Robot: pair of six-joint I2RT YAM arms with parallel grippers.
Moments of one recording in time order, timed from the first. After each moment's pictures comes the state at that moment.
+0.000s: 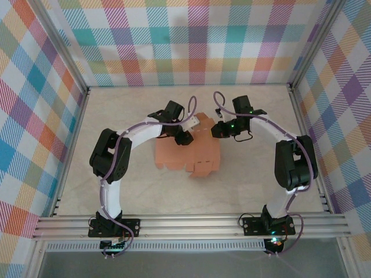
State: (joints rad) left arm -0.53 1.99 1.44 -0.48 0.34 0.44; right arm 0.29 1.76 1.27 -0.60 -0.68 0.05
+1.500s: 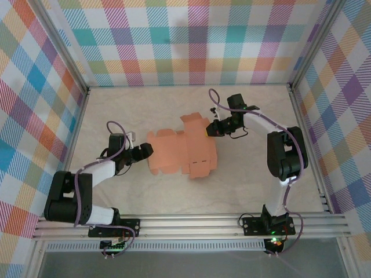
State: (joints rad) left arm -0.09 1.41 0.51 0.09 0.40 -0.49; right arm 0.30 1.91 1.38 -0.63 -0.78 0.03
